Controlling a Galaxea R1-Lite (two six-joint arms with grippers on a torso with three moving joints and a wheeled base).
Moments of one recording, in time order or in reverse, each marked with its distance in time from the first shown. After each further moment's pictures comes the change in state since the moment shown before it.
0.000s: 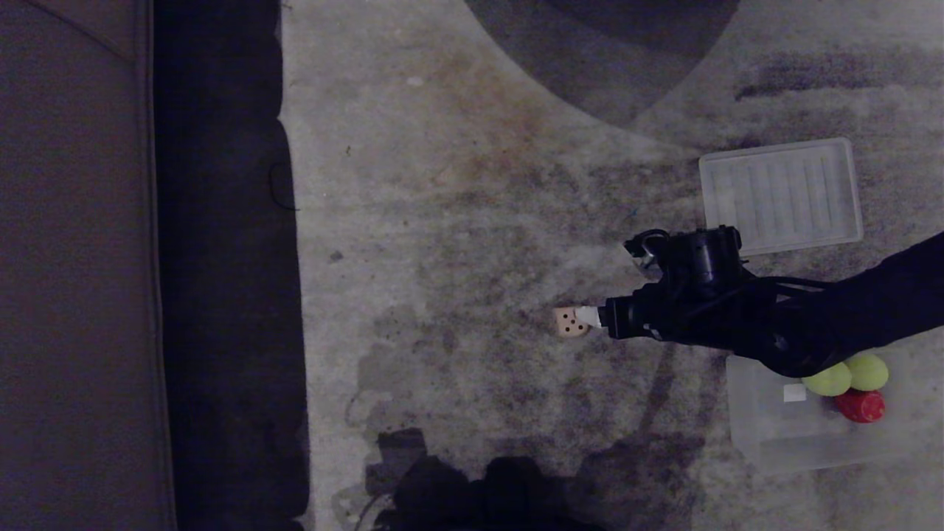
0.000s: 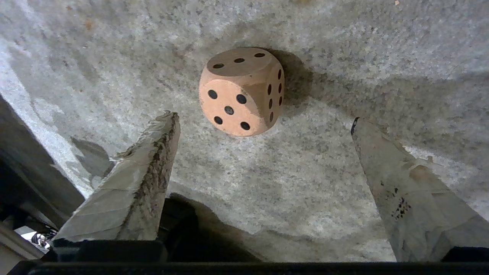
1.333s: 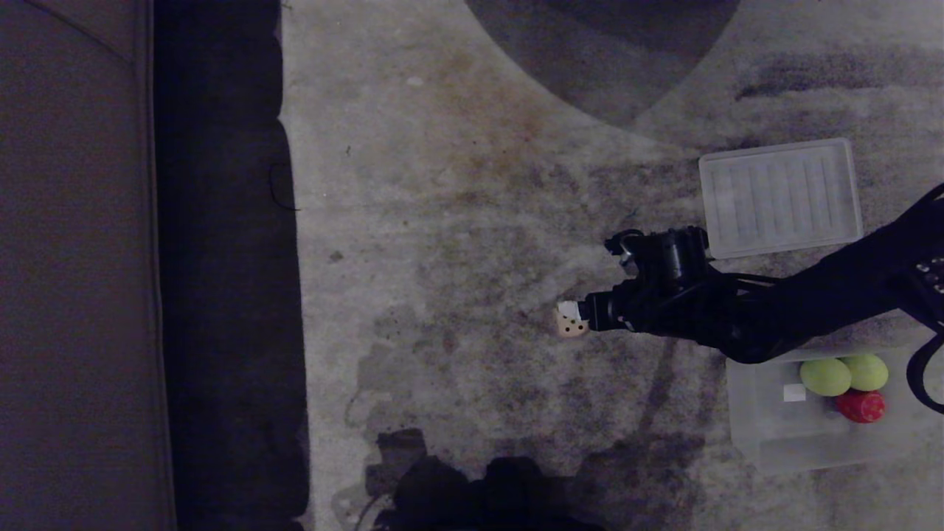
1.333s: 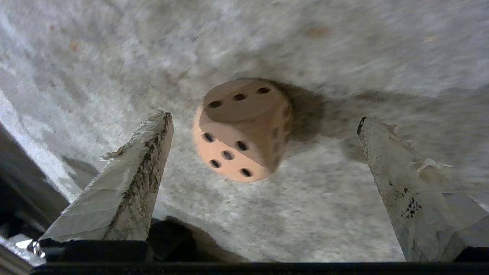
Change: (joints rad) left arm 0.000 0.000 0.000 0.000 0.000 0.000; right arm 0.009 0.118 -0.128 0.000 -0.001 0.003
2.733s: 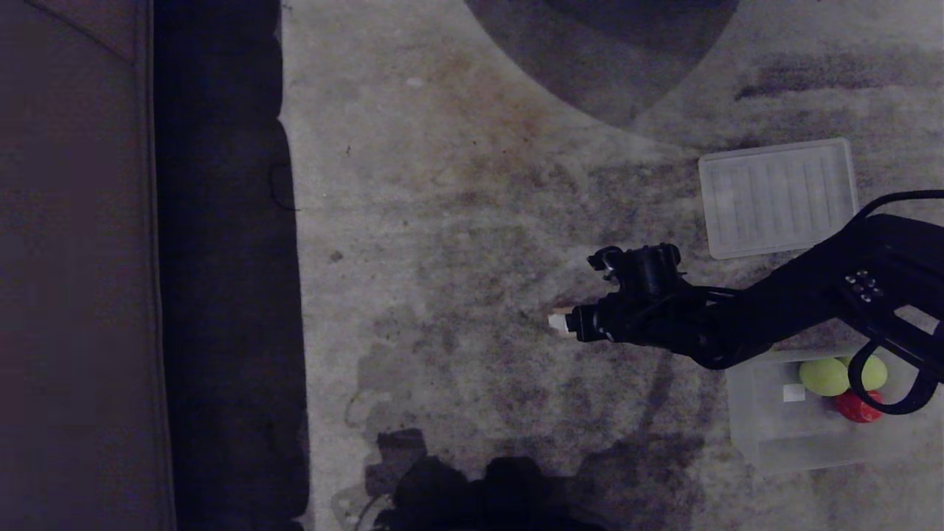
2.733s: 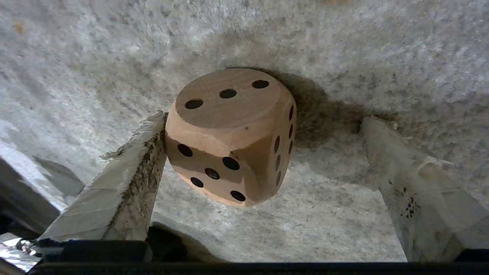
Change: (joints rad) left arm 0.000 0.000 0.000 0.000 0.000 0.000; right arm 0.004 0.119 -0.060 -0.003 -0.058 -0.001
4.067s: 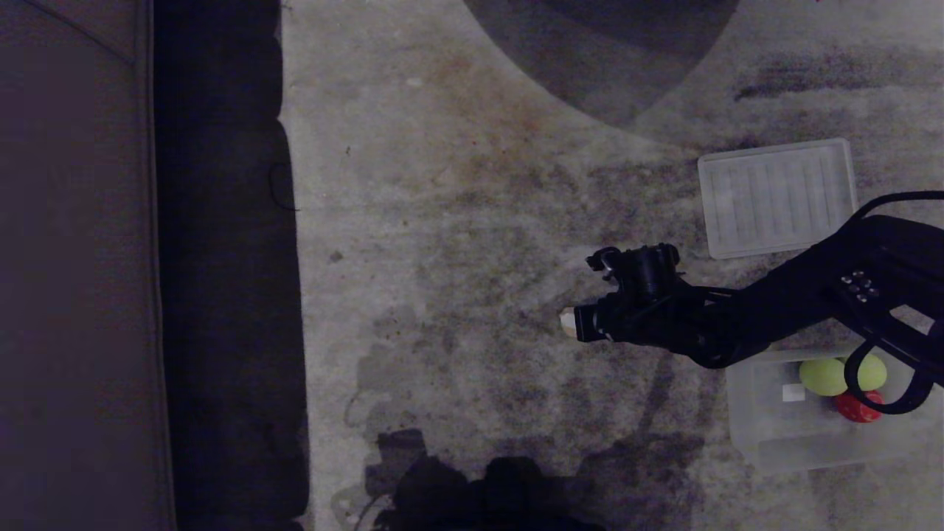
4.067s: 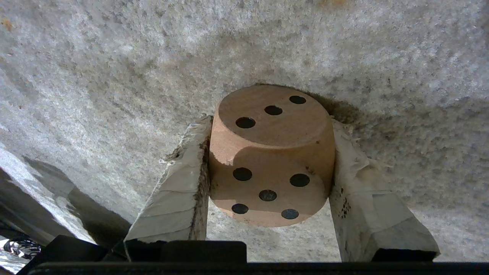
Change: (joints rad) left arm 0.000 0.000 0.000 0.000 0.000 0.000; right arm -0.002 0.010 -0.009 0.004 -0.005 -0.026
